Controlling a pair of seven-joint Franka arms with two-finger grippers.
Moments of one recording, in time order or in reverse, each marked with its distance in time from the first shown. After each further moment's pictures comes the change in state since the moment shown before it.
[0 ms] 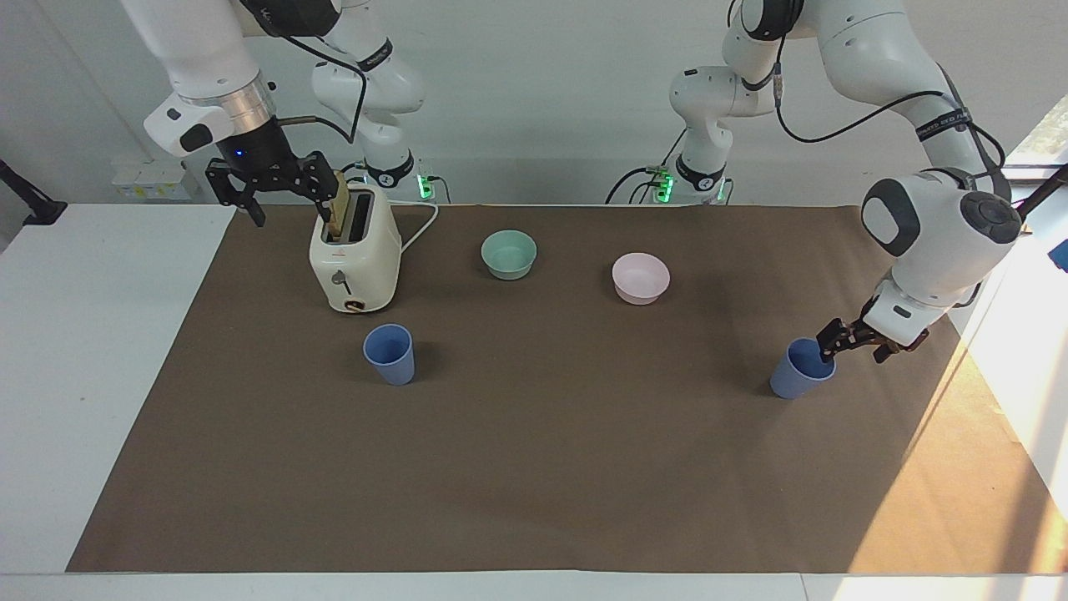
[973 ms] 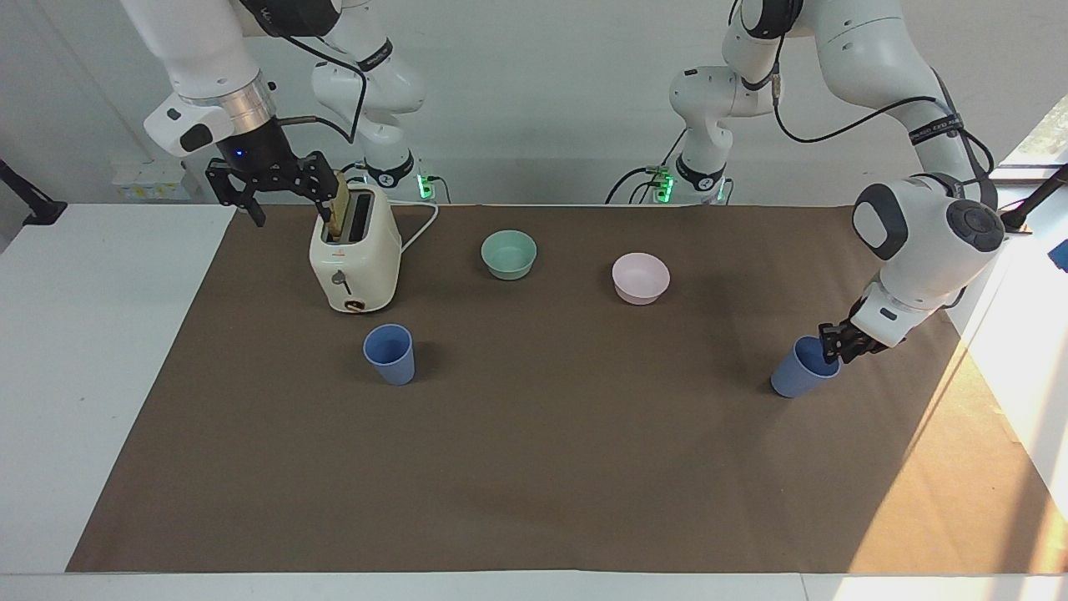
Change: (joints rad) left arm -0.001 -0.012 -0.002 -0.037 0.000 0.000 -0.002; right arm 0.000 0.000 0.000 0.000 0.000 0.000 0.000
